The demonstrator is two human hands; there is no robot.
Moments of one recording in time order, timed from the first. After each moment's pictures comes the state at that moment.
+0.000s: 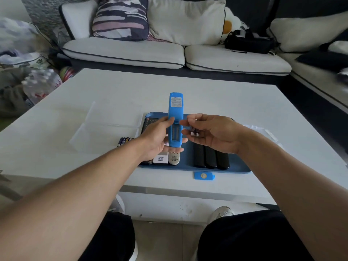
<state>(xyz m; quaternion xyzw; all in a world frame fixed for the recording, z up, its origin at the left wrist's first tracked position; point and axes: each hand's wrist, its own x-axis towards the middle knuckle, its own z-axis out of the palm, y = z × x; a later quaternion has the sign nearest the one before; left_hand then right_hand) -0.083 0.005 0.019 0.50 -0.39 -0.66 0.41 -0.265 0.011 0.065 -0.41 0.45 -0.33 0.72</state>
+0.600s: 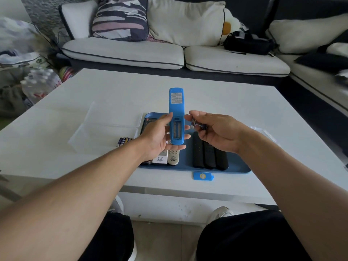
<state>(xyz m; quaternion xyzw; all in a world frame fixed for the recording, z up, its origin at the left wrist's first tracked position) -0.085 0.007 0.023 0.45 -0.37 -0.69 0.43 -0.270 0.008 0.068 -0.38 0.48 -0.37 0.70</state>
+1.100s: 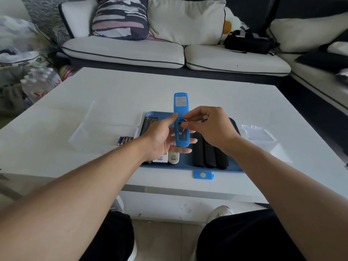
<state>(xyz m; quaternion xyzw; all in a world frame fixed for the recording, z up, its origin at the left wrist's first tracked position) -0.090 0.014 0.029 0.43 -0.37 -0.73 0.38 -0.258 0.012 0.055 -0.68 0.55 -0.37 0.33</state>
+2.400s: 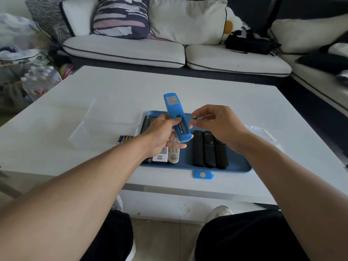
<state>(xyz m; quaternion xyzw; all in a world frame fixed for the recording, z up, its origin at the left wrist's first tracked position) -0.093 0.005 0.026 0.48 -0.43 -0.65 0.41 -0.274 0.010 0.063 -0.67 0.55 -0.36 0.36</state>
